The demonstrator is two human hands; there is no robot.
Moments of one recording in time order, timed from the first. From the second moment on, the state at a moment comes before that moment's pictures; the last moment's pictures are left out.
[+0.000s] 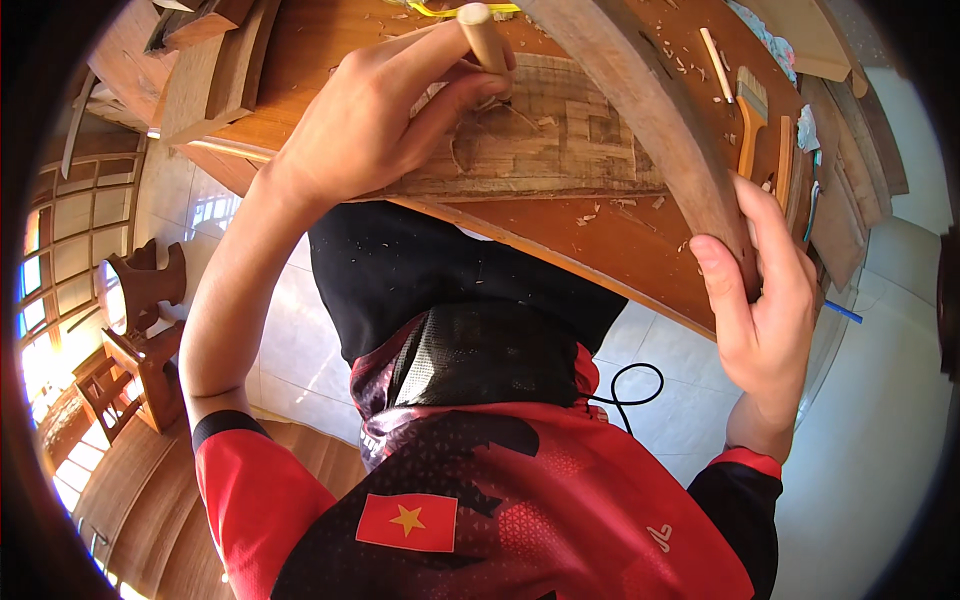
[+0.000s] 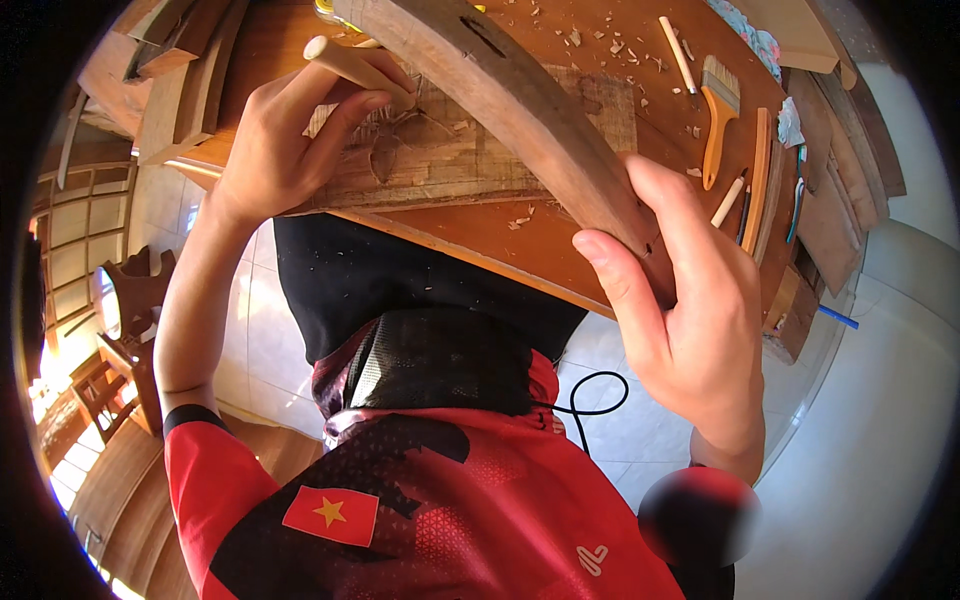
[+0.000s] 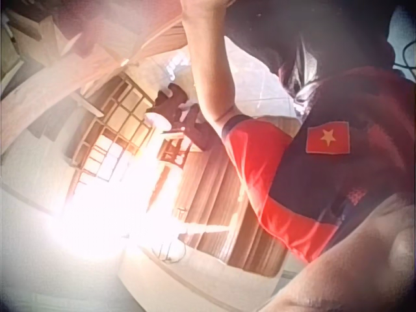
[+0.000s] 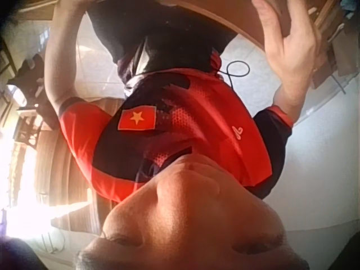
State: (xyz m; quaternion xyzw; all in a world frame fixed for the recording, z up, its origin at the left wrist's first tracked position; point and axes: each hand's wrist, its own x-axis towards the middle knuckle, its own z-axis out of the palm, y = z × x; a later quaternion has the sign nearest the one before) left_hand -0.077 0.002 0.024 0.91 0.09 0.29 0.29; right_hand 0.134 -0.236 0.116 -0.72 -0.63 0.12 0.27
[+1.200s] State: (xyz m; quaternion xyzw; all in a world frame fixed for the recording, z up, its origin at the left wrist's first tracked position) left_hand -0.058 -0.004 0.047 0.94 0.02 0.25 0.23; right_hand 0.129 -0.218 0.117 -0.70 -0.65 0.03 0.28
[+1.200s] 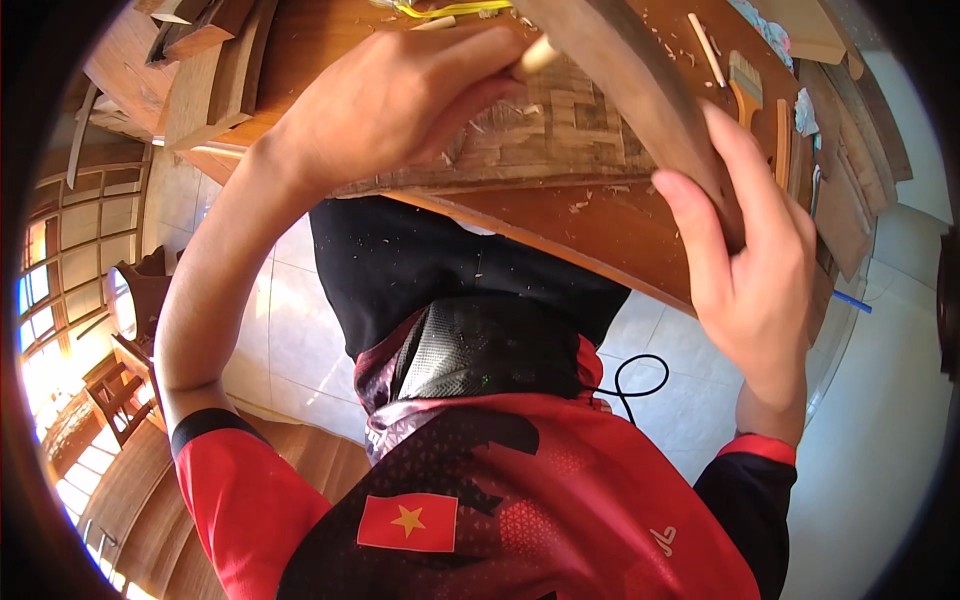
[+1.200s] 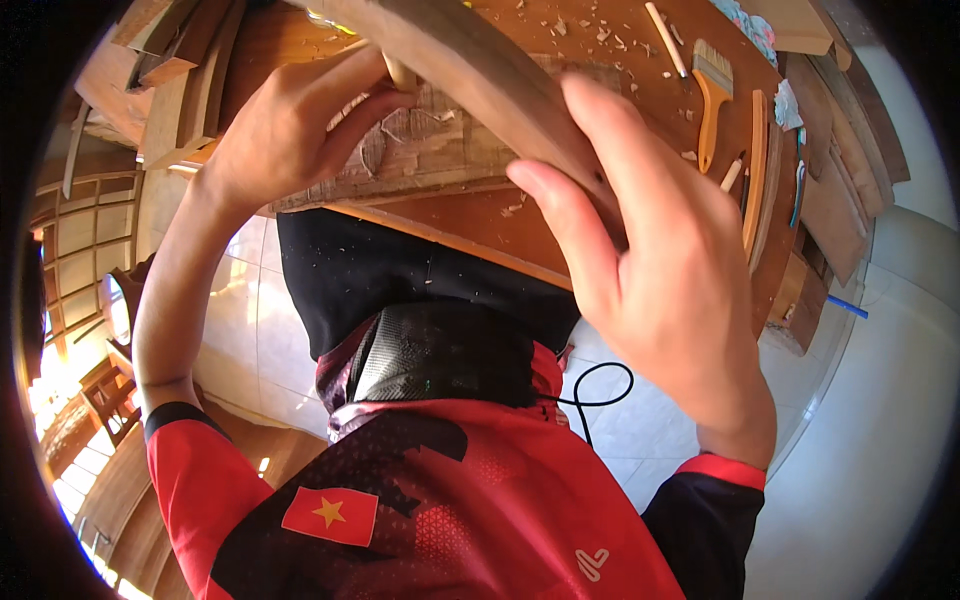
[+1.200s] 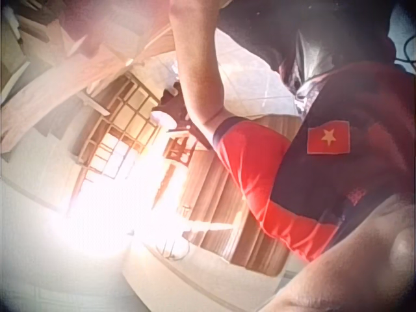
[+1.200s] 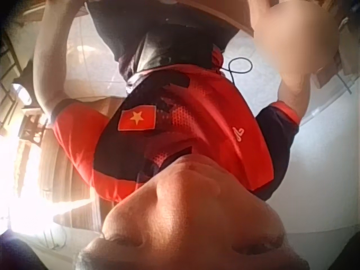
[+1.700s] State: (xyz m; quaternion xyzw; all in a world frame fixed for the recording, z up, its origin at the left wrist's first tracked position) left_hand -0.084 -0.010 0.018 0.84 0.20 0.33 0.38; right_hand 0.134 -0.232 0.108 -0.75 -0.56 0.15 0.32
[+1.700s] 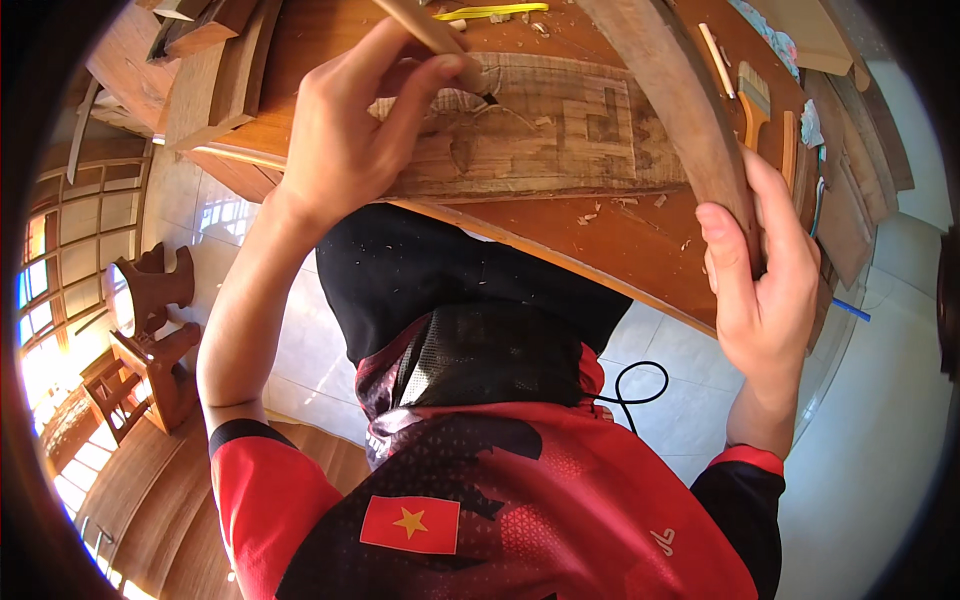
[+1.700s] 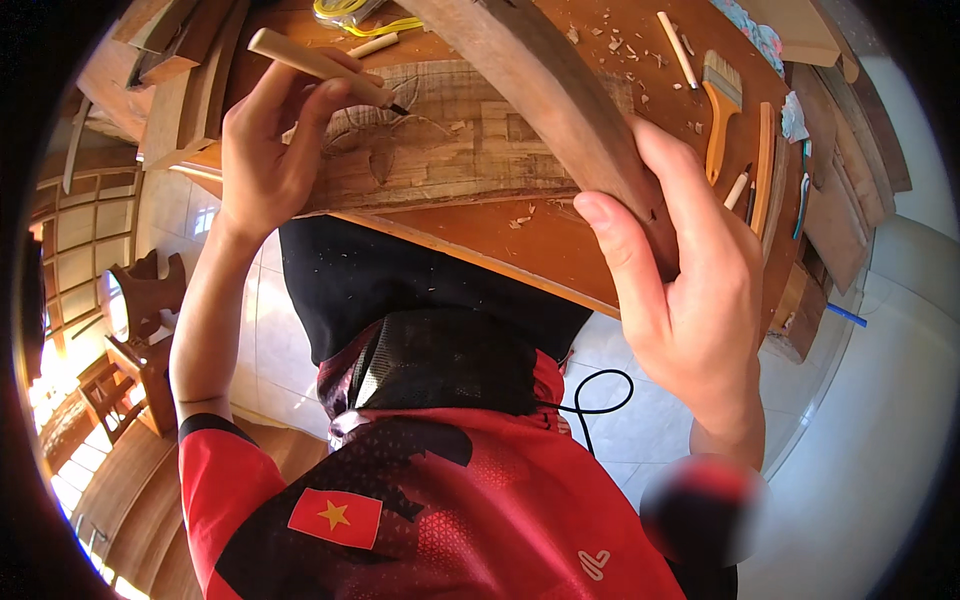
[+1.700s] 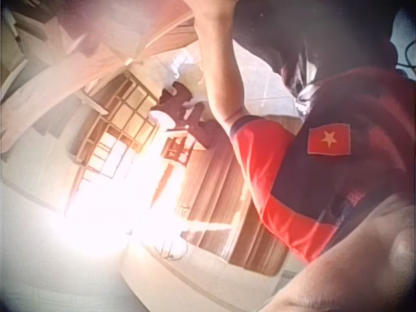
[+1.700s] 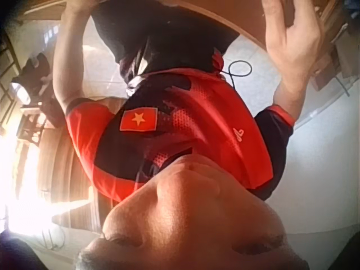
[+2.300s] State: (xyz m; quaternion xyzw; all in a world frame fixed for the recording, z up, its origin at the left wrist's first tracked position) left_hand -0.071 -0.001 0.030 0.91 0.12 0.30 0.25; right_hand 0.131 -0.224 0.119 -0.74 -0.61 0.12 0.26
